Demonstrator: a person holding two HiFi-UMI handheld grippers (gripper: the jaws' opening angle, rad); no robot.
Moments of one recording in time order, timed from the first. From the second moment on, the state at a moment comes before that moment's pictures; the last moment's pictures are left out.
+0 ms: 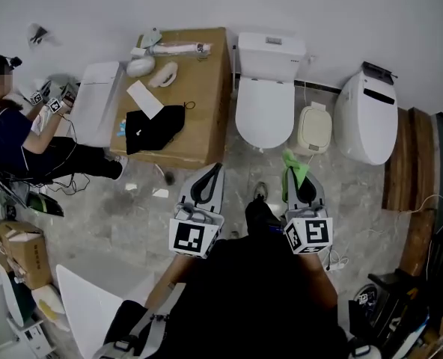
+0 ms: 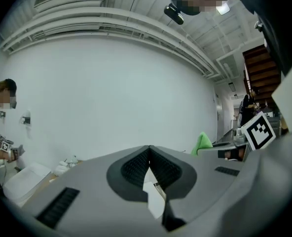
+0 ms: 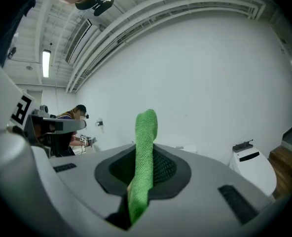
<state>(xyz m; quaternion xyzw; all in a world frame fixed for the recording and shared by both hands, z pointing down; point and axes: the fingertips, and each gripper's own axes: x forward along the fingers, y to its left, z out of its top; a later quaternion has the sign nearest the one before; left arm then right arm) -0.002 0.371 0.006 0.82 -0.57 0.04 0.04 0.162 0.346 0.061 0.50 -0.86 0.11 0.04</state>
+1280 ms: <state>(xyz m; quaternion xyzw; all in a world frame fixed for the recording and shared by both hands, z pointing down) -0.043 0.022 0.075 0.82 -0.56 0.05 0.11 0.134 -0.048 0.235 0.52 -0.83 0.19 0.13</state>
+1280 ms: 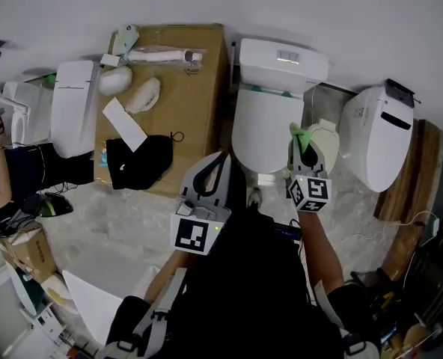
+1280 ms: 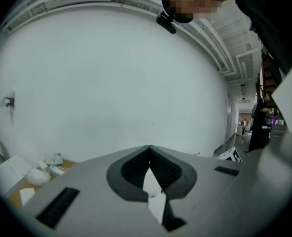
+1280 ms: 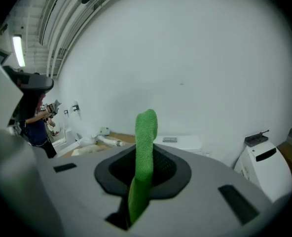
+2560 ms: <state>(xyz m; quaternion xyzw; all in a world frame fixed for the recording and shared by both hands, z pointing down) -0.098 -0.159 0.315 0.82 -0.54 0.09 0.19 0.143 -0.248 0.678 0.57 -0.72 0.28 0.29</state>
